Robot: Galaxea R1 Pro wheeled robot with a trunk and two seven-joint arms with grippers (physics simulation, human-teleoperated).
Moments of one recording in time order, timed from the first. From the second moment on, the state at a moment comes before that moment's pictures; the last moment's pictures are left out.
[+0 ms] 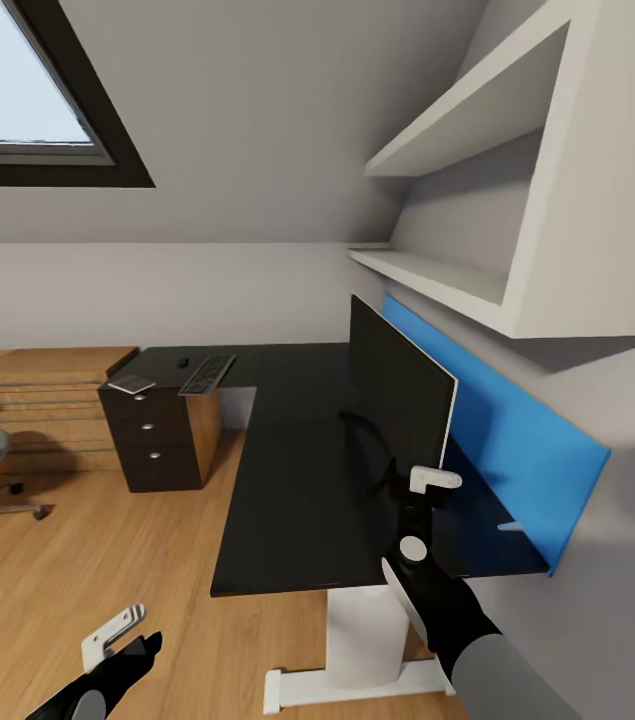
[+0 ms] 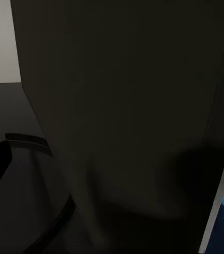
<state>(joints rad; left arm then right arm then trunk) -0.04 -0.02 0.22 -1.33 0.50 0.53 0.33 -0.60 0.11 0.27 -0.78 0.01 -0.23 -0.64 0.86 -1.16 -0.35</state>
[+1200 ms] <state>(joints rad) -0.04 0.00 0.22 -0.63 0.23 0.08 0.29 -0.57 0.11 0.26 -0.02 0.00 -0.68 -0.52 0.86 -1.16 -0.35</state>
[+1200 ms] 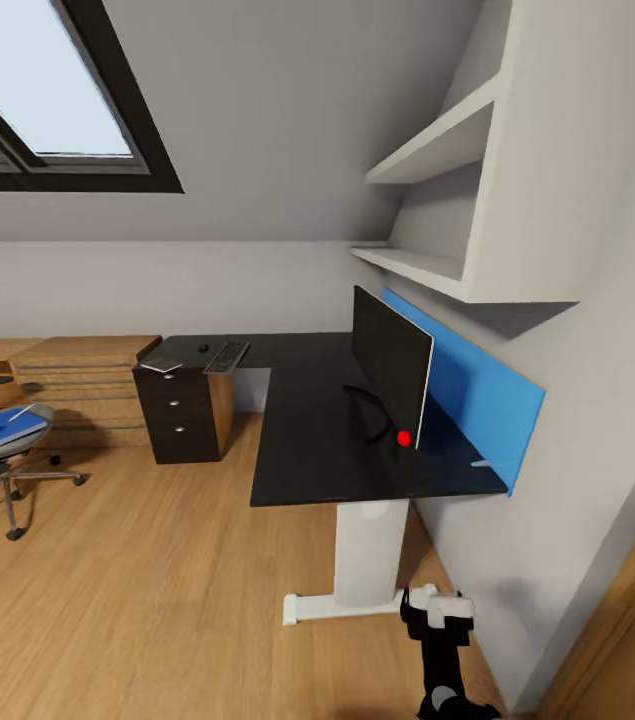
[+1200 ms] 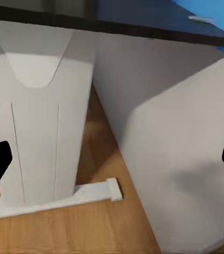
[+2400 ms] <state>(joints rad) -0.04 -0.04 0.11 -0.39 0.09 -0.24 0.14 -0.44 0.17 0.27 0.02 0.00 -0.70 -0.32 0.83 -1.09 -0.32</state>
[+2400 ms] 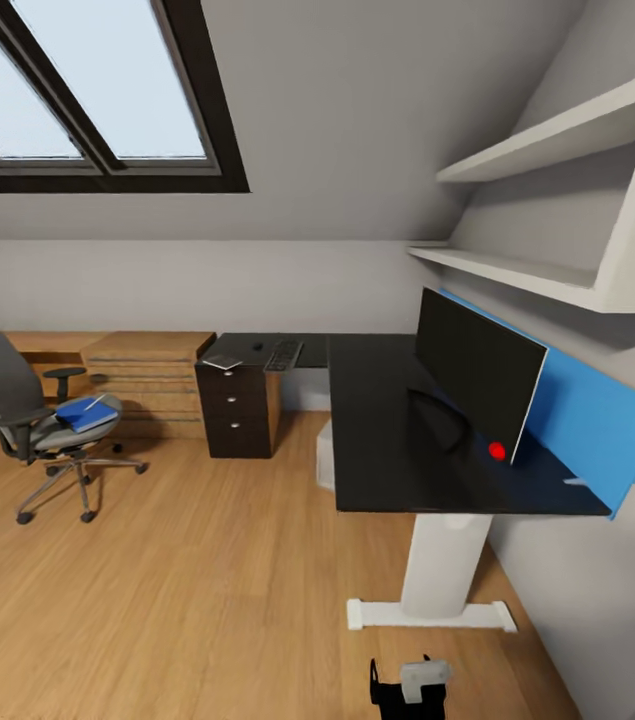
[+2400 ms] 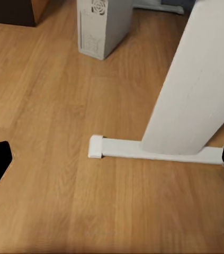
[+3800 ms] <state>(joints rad) -0.04 -0.04 0.11 -0.38 0.09 -0.25 0.14 -0.41 0.17 0.26 0.02 0.00 -0.69 -0.23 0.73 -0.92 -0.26</state>
